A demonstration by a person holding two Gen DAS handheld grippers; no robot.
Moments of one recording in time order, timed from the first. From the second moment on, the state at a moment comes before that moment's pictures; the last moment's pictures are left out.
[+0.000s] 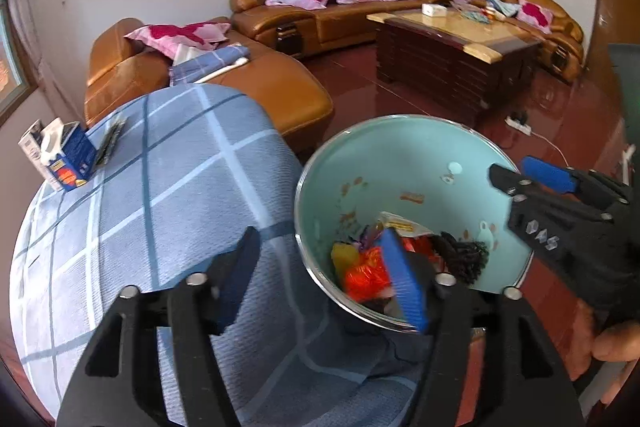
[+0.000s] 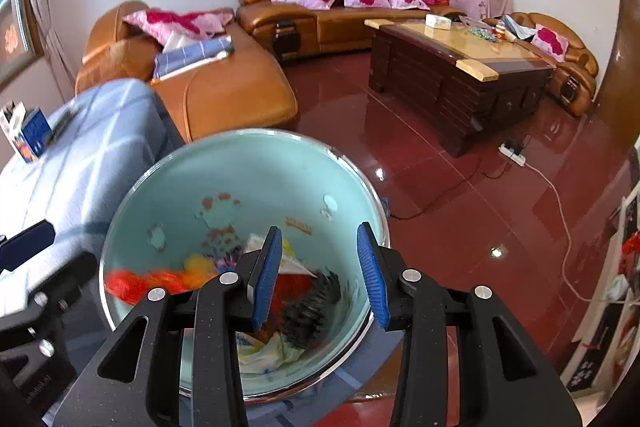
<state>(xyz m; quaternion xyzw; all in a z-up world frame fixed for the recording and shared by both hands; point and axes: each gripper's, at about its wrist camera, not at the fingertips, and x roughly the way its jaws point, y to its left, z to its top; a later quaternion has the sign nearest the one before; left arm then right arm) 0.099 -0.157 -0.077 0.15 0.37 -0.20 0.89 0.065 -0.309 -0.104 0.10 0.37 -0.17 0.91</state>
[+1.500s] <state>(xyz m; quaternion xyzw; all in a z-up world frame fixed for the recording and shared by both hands) -0.003 -0.076 0.050 0.05 0.17 -0.16 0.97 -0.077 -0.243 0.049 0.10 0.08 -0.25 0.96</state>
